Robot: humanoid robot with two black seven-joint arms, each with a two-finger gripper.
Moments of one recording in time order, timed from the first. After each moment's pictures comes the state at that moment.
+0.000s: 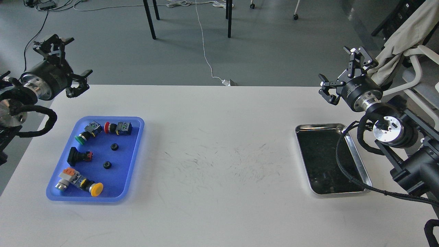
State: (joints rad) left arm -0.80 0.67 -0.64 -0.79 -0.04 -0.25 -0.04; right arm 0.62 -0.41 0.93 0.97 -0.11 0.07 0.09
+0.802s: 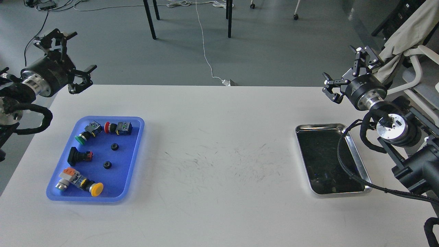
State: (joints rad) left arm -0.79 0.66 -0.68 -0.79 -0.05 -0.35 0.02; right arm 0.62 -0.41 0.97 0.95 -0.08 0.05 0.07
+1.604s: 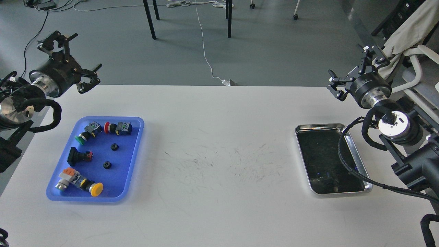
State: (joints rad) left arm -0.77 0.59 -0.79 -0.76 -0.12 -0.30 0.04; right arm 0.63 -0.39 1.02 0.91 -0.06 0.05 0.08
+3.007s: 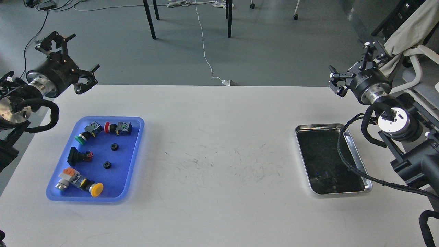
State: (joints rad) left arm -0.77 0.60 -0.78 -0.76 -0.11 -0.29 0.04; right arm 0.65 -0.39 1.01 0.90 -0.07 0.05 0.09
